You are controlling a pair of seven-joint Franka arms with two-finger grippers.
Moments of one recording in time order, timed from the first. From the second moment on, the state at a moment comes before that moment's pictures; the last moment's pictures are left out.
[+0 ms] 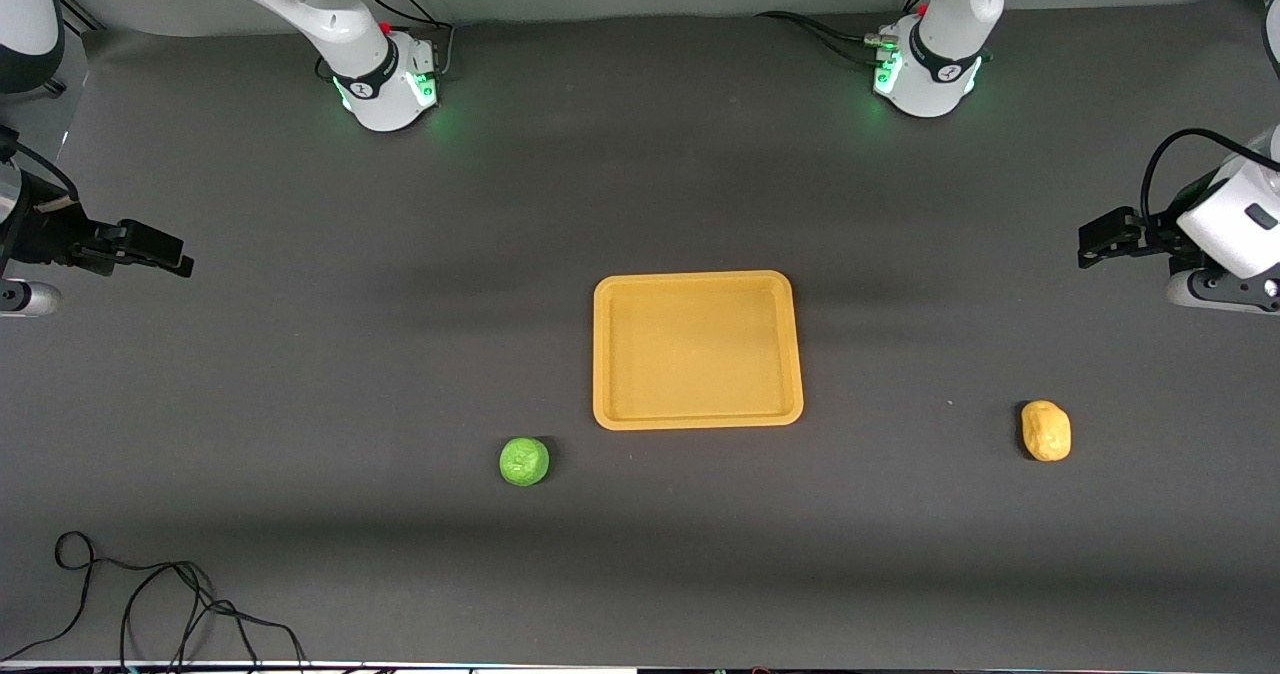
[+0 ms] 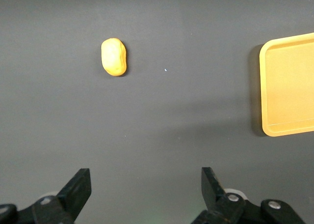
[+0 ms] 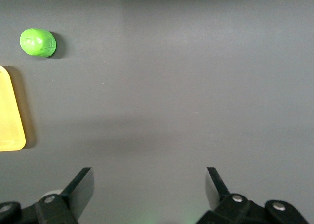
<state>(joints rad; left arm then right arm) 0.06 0.05 -0.08 -1.64 0.02 1.61 0.10 -0.04 0.05 0.00 -1.58 0.02 1.55 0.03</state>
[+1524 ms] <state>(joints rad) 0.18 0.53 -0.06 -1.79 0.04 2.25 0.34 -0.04 0.06 0.00 -1.58 0.02 1.57 0.03</state>
